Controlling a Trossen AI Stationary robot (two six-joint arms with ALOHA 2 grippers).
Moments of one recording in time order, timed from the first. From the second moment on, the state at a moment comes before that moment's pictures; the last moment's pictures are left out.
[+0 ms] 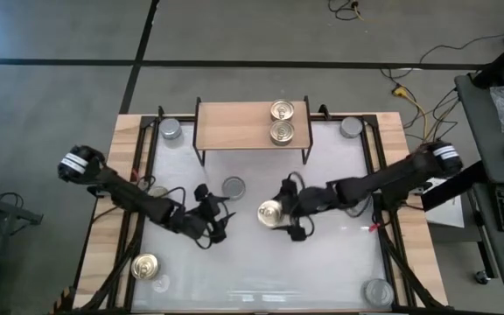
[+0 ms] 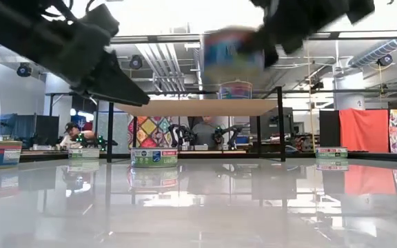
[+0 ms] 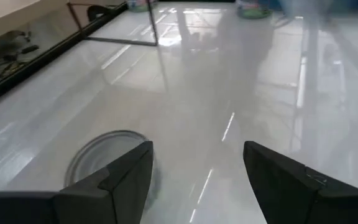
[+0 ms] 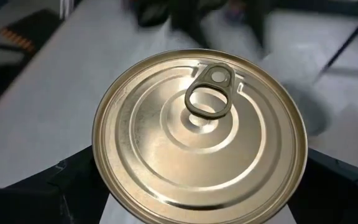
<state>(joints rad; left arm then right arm) -0.46 1.47 0.57 0.27 -0.80 -0.41 0.20 1.45 0.85 0.09 0.08 0.01</state>
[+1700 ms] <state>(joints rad) 0.57 1.74 1.57 -0.18 0.40 0.41 -0.75 1.57 1.24 -0.23 -0.31 -0.28</state>
